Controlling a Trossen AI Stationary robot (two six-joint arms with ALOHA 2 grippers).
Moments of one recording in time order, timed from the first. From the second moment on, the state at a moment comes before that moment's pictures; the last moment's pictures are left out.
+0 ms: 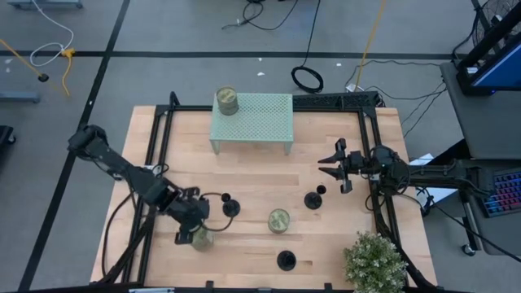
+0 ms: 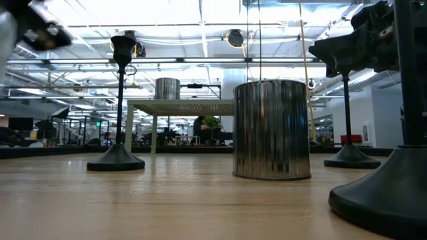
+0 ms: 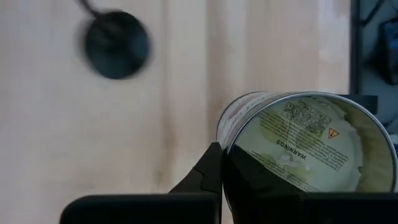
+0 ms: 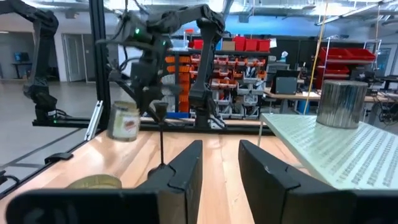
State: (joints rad) left arm -0.56 1.29 0.99 -0.88 0.00 -0.58; right arm -0.26 0.56 0.02 0.71 -0.31 0.01
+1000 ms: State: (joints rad) left arm 0.31 1.83 2.03 -1.19 -0.18 0.53; right arm -0.26 0.61 0.02 0.71 -0.31 -0.04
